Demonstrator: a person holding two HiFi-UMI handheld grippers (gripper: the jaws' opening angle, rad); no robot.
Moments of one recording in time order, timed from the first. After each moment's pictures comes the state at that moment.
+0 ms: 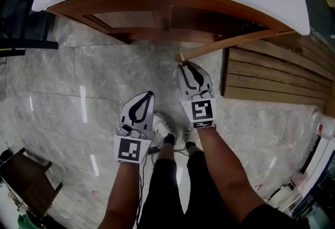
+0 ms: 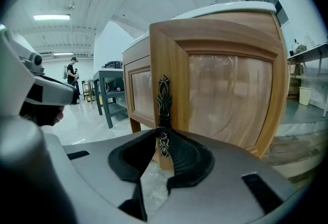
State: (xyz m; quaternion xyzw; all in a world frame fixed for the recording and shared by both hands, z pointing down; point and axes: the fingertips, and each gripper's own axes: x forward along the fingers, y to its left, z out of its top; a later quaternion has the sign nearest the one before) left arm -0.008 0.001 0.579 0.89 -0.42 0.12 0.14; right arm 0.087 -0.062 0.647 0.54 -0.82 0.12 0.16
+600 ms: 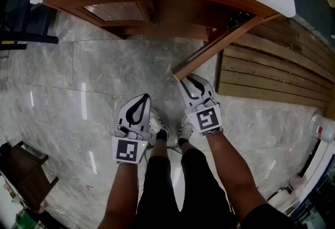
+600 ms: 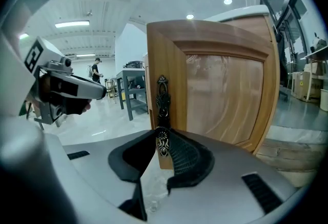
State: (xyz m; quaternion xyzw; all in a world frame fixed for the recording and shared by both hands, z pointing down) left arm 0.024 0.049 0.582 0.87 -0.45 0.14 0.14; right arm 0.117 0.014 0.646 0.44 -0.88 0.10 0.16
